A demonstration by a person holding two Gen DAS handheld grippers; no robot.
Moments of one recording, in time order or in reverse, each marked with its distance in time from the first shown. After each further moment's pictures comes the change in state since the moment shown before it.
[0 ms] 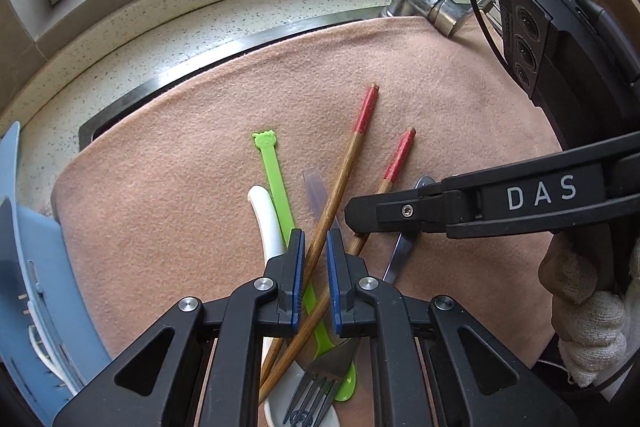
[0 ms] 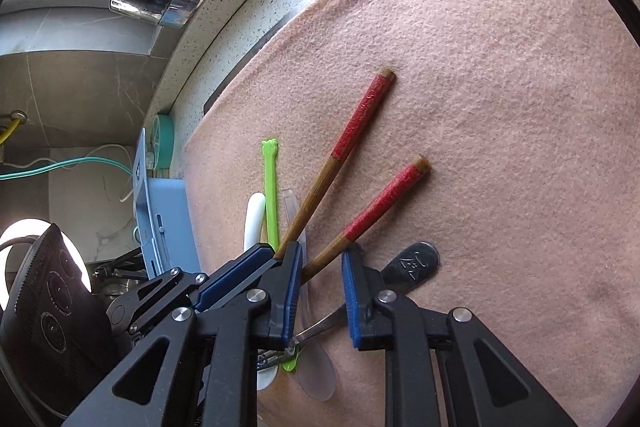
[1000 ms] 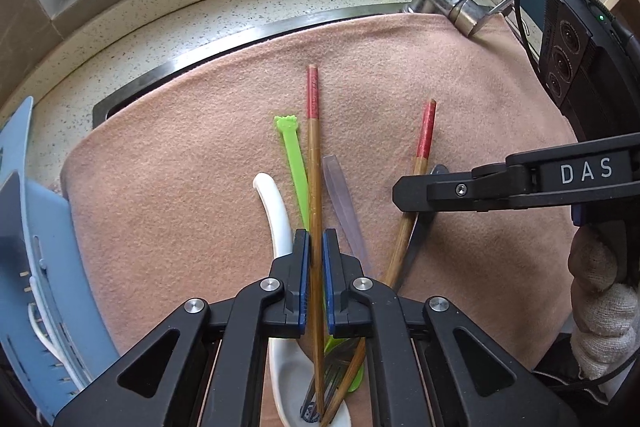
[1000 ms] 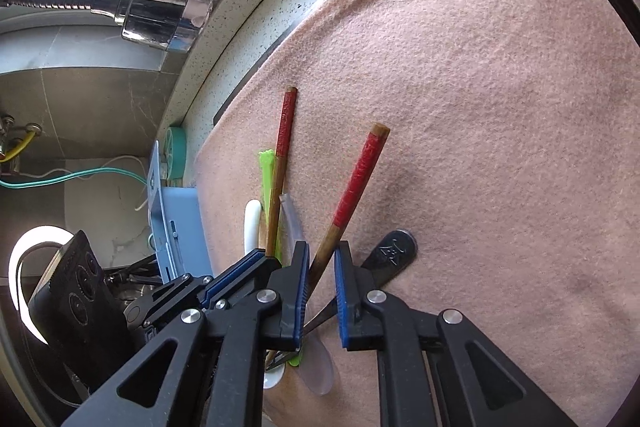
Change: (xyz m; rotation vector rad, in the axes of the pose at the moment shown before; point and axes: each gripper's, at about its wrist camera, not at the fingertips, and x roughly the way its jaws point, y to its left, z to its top) left arm -0.002 0.003 -0.004 -0.043 0.037 0.044; right arm -0.026 -0.021 -0.004 0.024 -0.026 0.049
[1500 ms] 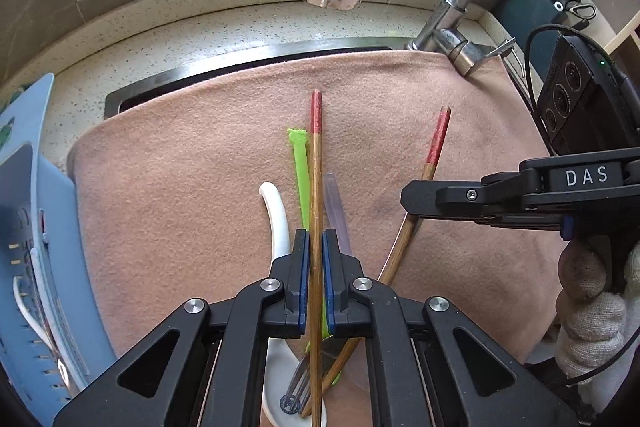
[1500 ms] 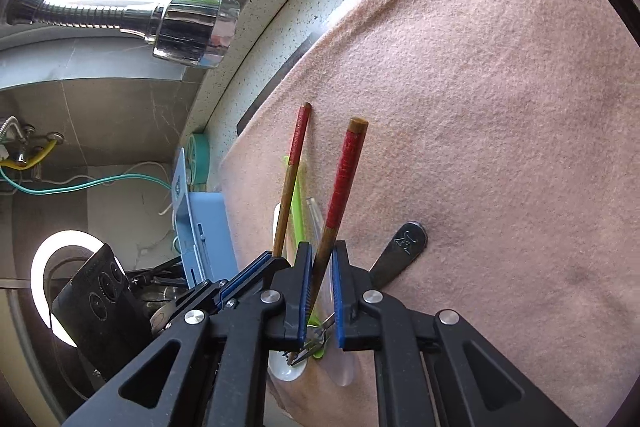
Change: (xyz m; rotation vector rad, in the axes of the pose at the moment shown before) left arm -0.026 0.013 -0.004 -0.130 -0.091 -0.071; right arm -0.018 0.003 0.002 0.012 -0.018 0.089
